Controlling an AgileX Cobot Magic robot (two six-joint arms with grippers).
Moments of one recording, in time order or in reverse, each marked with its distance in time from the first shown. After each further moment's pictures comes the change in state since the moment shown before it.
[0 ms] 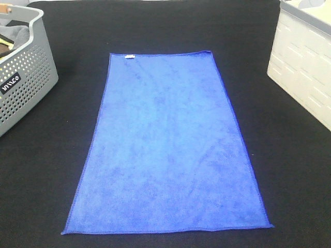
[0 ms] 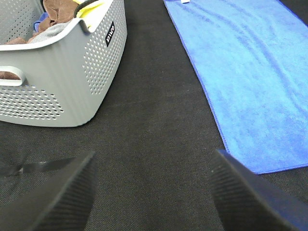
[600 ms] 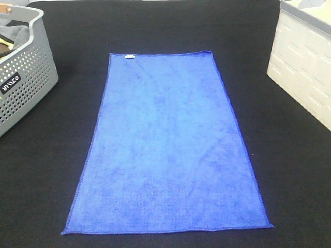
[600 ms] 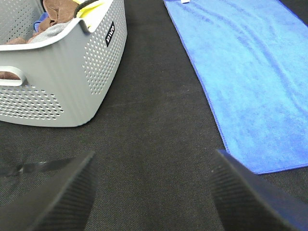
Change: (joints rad) left arm 0.000 0.000 0.000 0.000 0.000 0.000; right arm 0.000 0.000 0.000 0.000 0.000 0.000
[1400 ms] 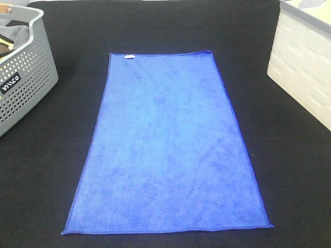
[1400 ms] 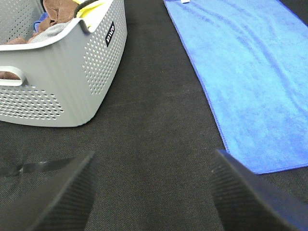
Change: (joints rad) left arm 0.000 0.000 0.000 0.000 0.000 0.000; right arm 0.000 0.000 0.000 0.000 0.000 0.000
